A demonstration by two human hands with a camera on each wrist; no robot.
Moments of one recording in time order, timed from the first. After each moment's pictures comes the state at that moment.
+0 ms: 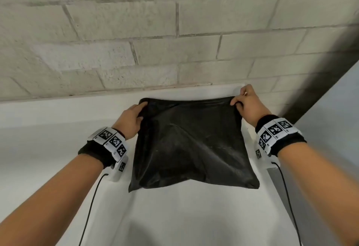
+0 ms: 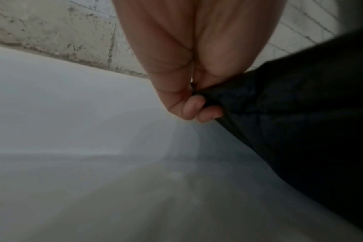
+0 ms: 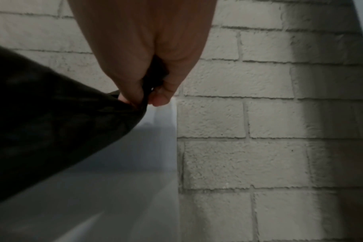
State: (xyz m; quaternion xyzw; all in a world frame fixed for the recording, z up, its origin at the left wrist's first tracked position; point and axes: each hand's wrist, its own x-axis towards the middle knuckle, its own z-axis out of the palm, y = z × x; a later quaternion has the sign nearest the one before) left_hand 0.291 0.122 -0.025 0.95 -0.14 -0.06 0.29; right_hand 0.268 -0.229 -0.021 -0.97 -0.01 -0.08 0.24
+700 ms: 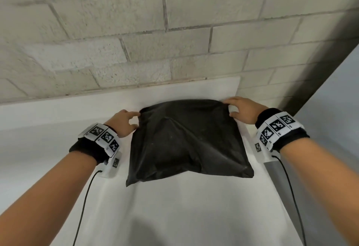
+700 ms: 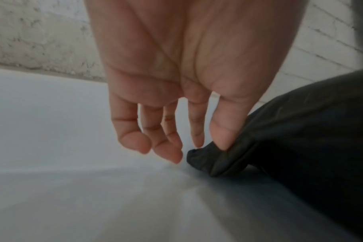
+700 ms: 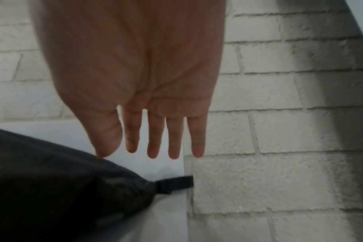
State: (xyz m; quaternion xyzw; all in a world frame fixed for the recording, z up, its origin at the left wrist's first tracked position) left_hand 0.297 0.130 -0.031 0.97 -0.08 -0.18 0.12; right_hand 0.258 -0.238 -0.025 -0.98 -0.04 0.12 0.18
